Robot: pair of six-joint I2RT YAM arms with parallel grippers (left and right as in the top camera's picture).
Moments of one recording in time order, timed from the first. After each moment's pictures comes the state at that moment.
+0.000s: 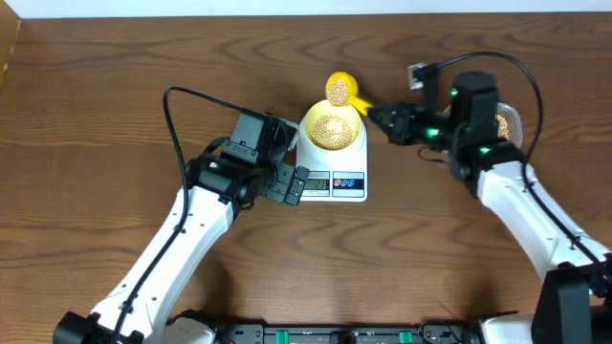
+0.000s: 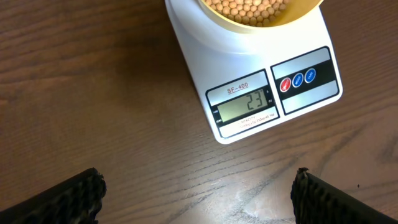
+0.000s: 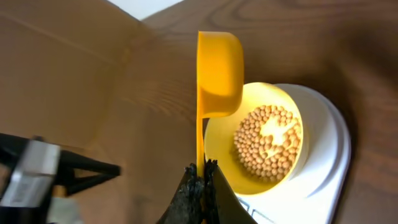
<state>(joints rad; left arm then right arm) -0.40 1.38 1.05 -0.79 0.07 -0.01 0.21 1.55 0.97 0.01 -0.72 0.49</state>
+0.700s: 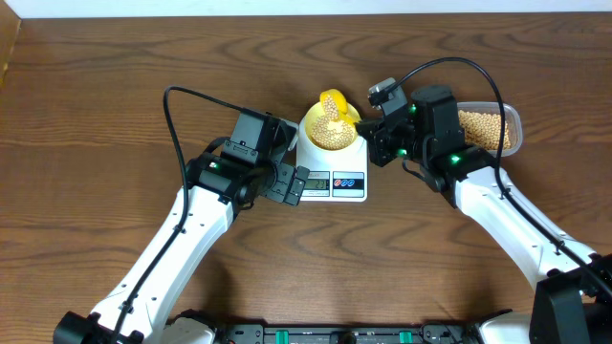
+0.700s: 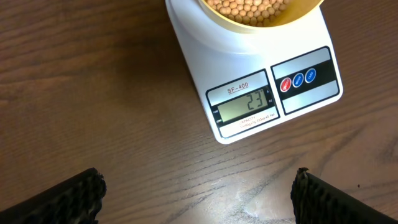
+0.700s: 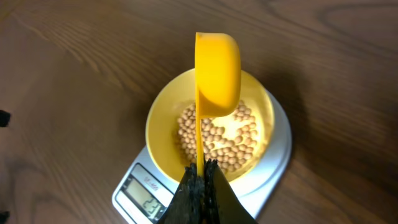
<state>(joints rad) -0.40 1.38 1.05 -0.79 0.07 -0.01 0.36 1.55 0.97 -0.10 -0.40 0.03</state>
